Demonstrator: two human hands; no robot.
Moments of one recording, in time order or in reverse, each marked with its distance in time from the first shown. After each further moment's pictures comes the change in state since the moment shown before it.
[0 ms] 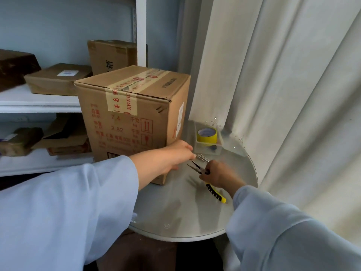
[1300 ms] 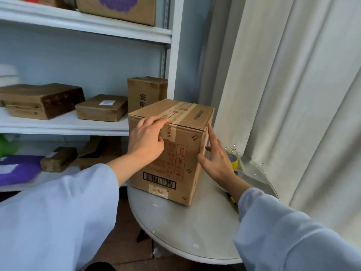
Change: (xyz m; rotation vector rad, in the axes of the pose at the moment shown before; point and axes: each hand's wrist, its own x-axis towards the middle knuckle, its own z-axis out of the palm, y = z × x) left_hand -0.048 -0.032 -0.137 0.664 0.826 0.475; right_hand -0.029 -0.110 -0.055 0.524 0.460 -0.480
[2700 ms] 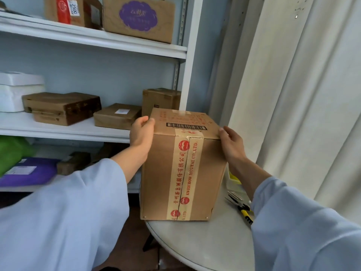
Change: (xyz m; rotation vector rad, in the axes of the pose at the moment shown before) left_hand 0.025 -0.016 -0.041 -0.899 0.233 -0.616; right_hand 0.045 -0.061 -0.030 0.547 0.172 0.350
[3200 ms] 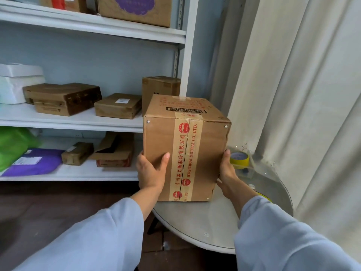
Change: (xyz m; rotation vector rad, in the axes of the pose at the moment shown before) left_hand -0.082 -0.109 0.006 0.294 0.059 -0.071; right_hand -0.053 0.079 0.009 0.118 0.007 0.544
